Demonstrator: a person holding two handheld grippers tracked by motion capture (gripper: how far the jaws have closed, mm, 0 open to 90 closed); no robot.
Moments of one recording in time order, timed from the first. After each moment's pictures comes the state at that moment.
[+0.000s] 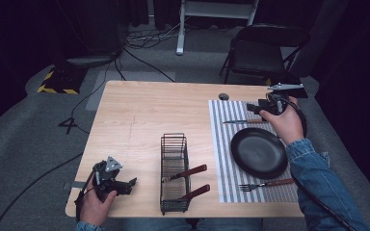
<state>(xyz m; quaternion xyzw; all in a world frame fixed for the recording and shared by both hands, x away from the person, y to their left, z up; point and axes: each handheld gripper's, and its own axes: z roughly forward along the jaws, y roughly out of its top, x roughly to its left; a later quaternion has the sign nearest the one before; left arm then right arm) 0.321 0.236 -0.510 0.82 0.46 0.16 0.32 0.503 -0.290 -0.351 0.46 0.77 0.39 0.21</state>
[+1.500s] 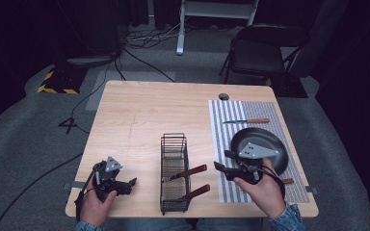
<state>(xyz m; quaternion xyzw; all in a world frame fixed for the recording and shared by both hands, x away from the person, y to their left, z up) 0.321 0.236 -0.510 0.82 0.46 0.16 0.32 0.334 -0.202 -0.418 0.33 0.81 0.46 0.15</state>
